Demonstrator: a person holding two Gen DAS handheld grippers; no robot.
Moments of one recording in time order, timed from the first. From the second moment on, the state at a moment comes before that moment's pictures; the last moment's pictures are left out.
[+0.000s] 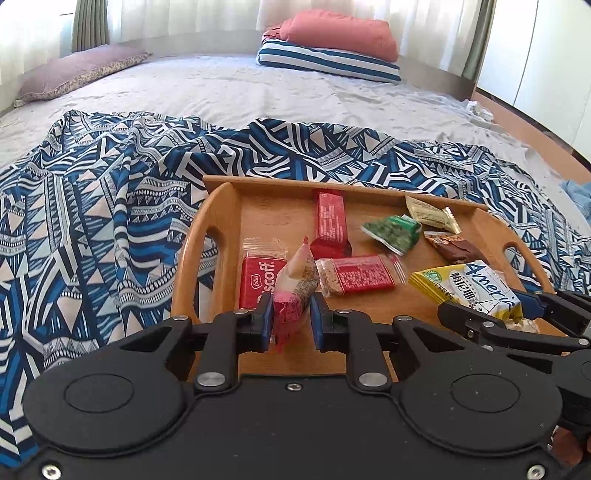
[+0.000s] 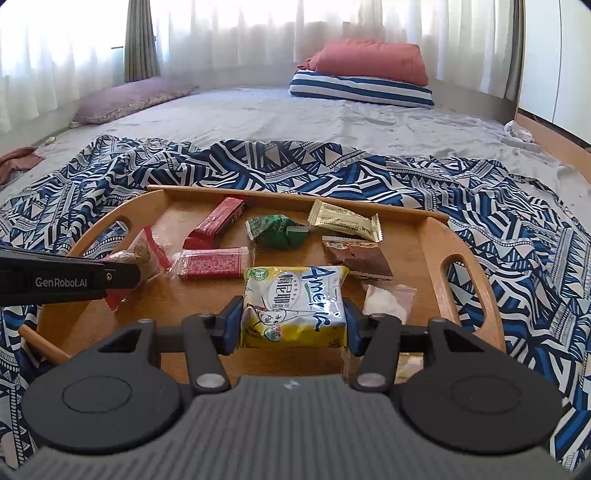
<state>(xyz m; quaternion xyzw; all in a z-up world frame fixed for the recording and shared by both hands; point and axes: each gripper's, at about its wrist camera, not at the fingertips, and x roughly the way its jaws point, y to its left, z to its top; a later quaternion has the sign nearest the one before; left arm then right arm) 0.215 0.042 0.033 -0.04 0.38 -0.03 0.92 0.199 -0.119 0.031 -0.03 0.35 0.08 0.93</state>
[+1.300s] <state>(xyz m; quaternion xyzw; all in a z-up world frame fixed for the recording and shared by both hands) 0.123 0.024 0.065 -0.03 0.36 -0.10 0.93 0.140 -0.184 0.069 0.06 0.31 0.09 0.95</state>
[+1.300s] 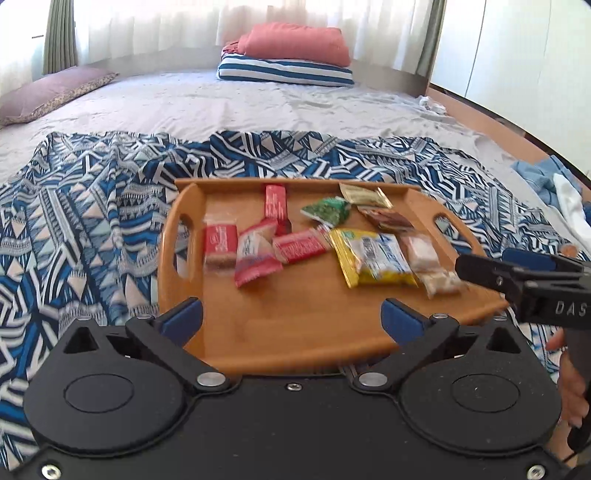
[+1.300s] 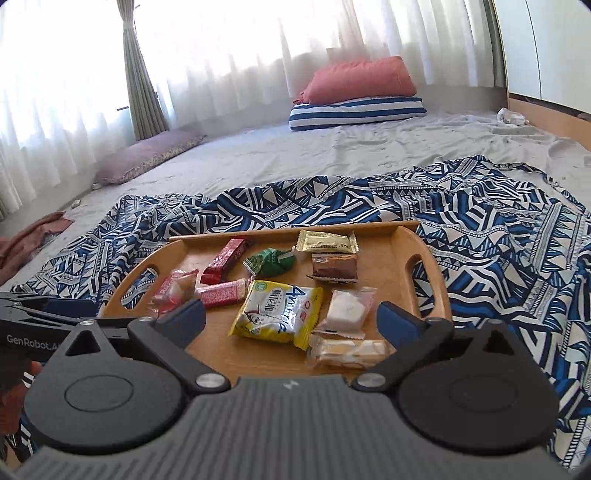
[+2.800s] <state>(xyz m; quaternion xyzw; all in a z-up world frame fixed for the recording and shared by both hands) 0.077 0.027 0.041 -0.02 0.39 -0.06 0.92 0.088 -0.125 0.020 -0.14 0.38 0.12 0.91</state>
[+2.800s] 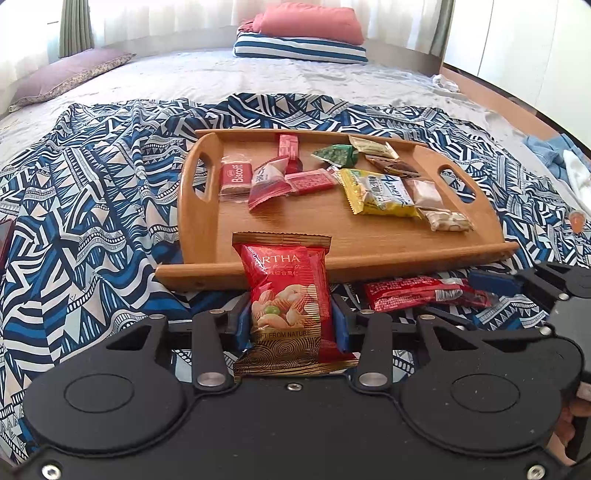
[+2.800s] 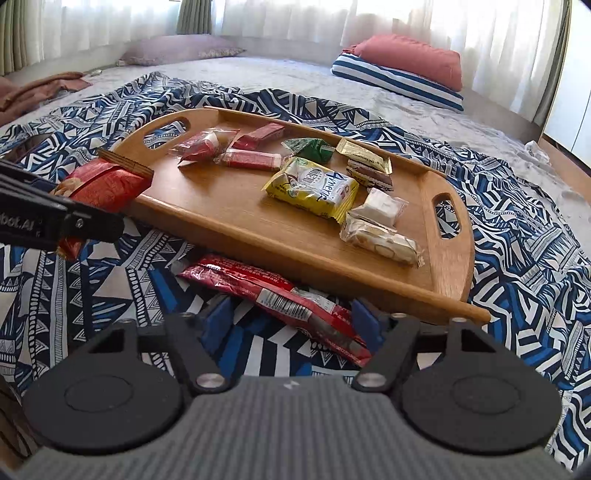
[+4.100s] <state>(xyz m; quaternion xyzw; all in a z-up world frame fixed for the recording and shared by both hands) 0.077 0.041 0.041 -0.03 0.39 -0.05 0.92 0.083 -0.122 0.031 -0.13 0.36 0.13 0.91</state>
